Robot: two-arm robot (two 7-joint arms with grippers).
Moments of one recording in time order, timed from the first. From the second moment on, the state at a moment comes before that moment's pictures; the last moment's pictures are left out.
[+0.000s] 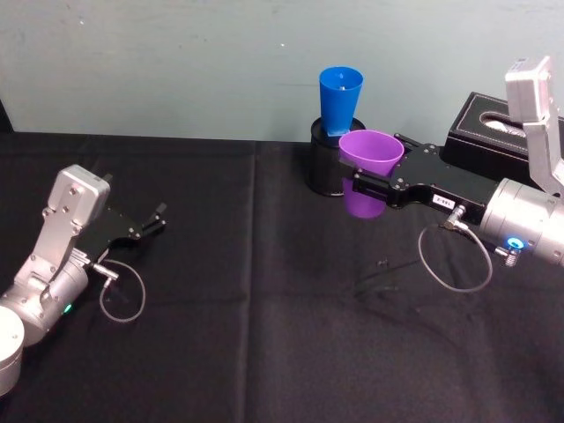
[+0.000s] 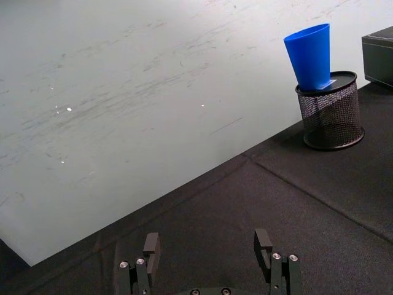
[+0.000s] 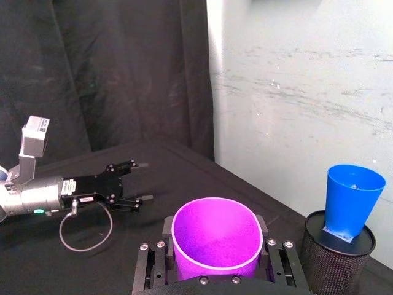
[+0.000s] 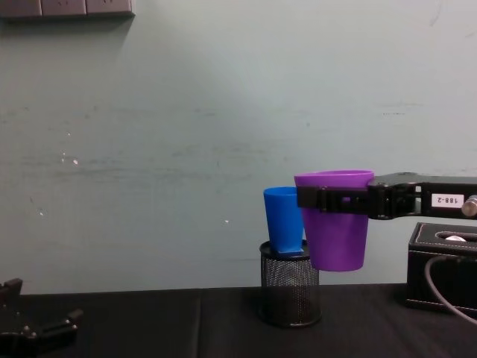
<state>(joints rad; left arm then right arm) -0.20 0.60 0.45 -1.41 -0.25 -0.12 0.03 0.45 0.54 -0.47 -1.50 0.61 0.13 0.62</state>
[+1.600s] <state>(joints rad) -0.20 0.60 0.45 -1.41 -0.25 -0.12 0.03 0.45 0.54 -0.47 -1.50 0.61 0.13 0.62</state>
